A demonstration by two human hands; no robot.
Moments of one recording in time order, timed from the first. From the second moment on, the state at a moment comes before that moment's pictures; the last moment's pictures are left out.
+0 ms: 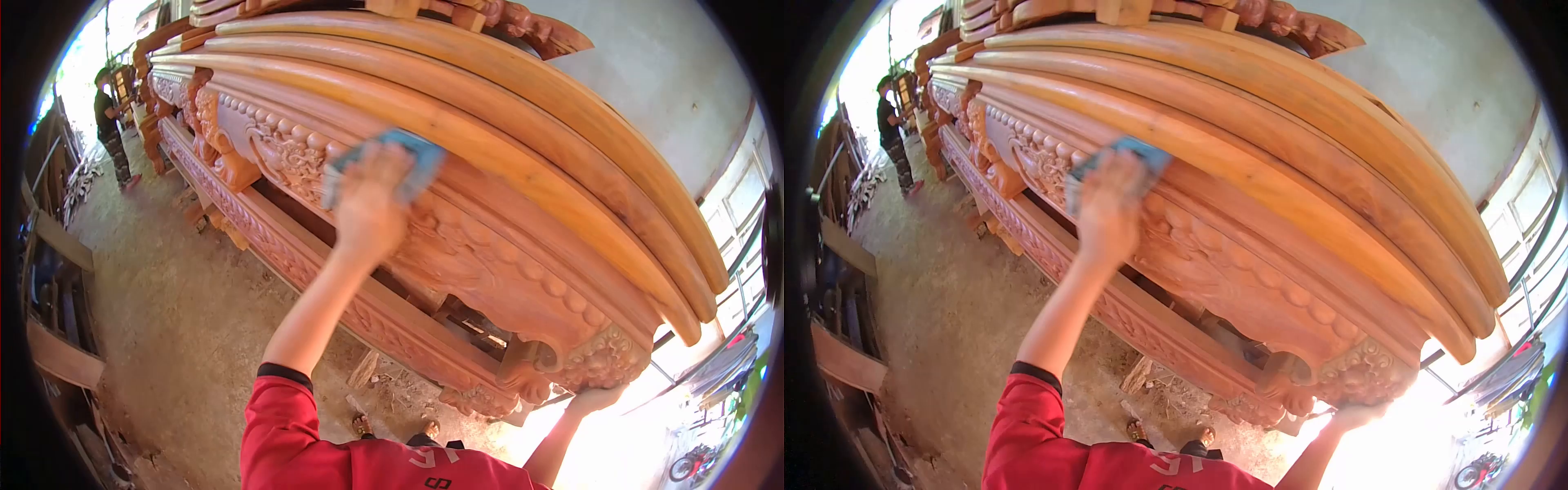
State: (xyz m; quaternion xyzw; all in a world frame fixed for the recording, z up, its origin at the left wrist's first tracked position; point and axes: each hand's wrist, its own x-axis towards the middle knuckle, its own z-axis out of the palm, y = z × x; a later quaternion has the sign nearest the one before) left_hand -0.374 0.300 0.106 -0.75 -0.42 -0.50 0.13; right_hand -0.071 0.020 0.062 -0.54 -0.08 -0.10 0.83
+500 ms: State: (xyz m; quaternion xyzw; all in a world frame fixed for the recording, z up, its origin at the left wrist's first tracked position) left_hand -0.275 0.150 0.079 -0.91 0.03 -0.41 0.07; right_hand -0.042 0.002 0.032 -0.49 -0.13 -0.10 0.85
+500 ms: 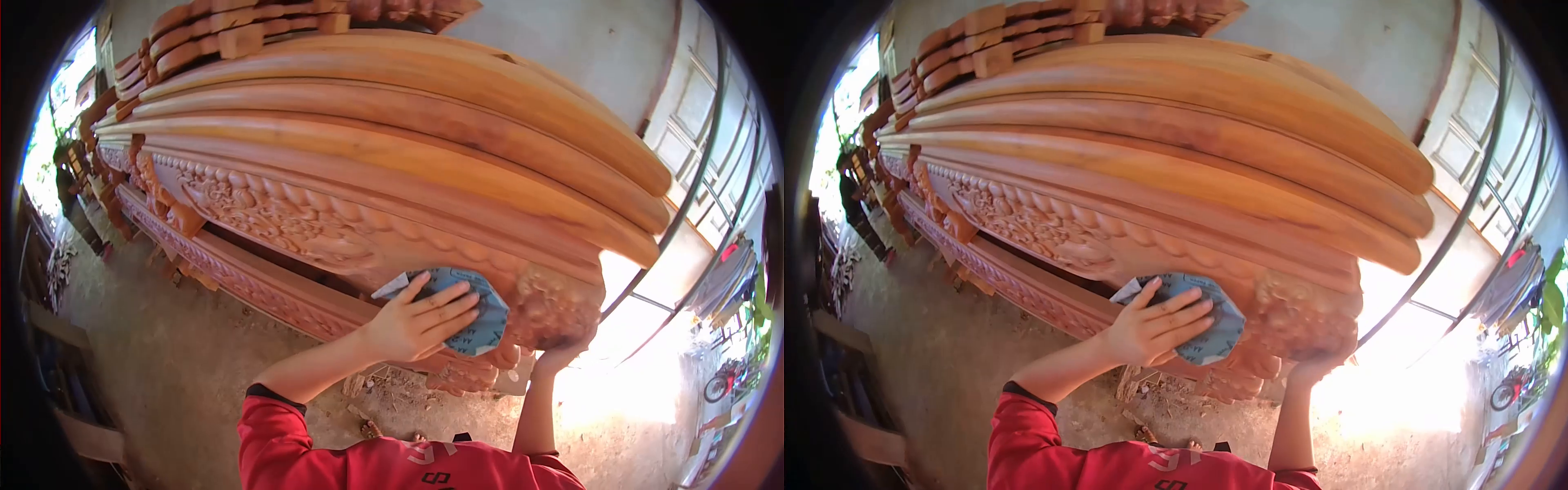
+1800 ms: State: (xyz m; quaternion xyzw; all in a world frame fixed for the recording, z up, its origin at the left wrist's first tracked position) left_hand -0.152 0.107 0.097 -0.79 -0.21 -0.56 0.14; right_hand 0.110 0.057 0.158 -0.57 -0.48 -0.05 0.66
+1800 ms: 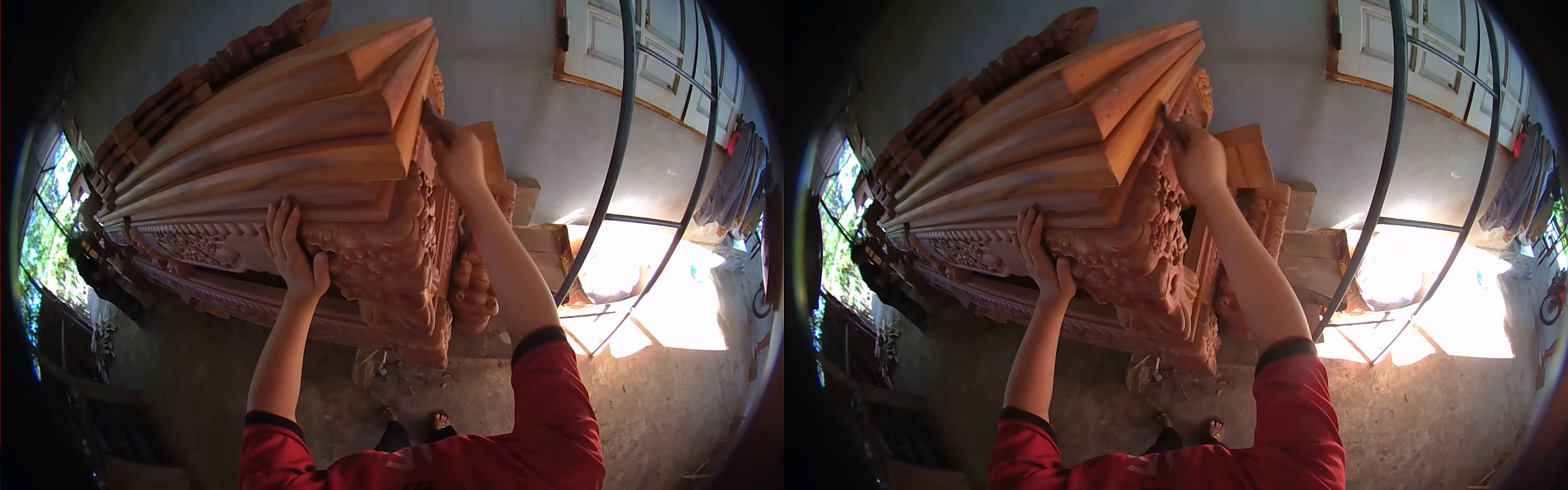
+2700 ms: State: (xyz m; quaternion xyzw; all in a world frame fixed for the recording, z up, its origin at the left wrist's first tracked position) left_hand -0.146 0.109 0.099 -0.78 -0.20 -0.57 0.17; right_hand 0.106 0.032 0.126 -0.41 -0.71 0.01 0.57
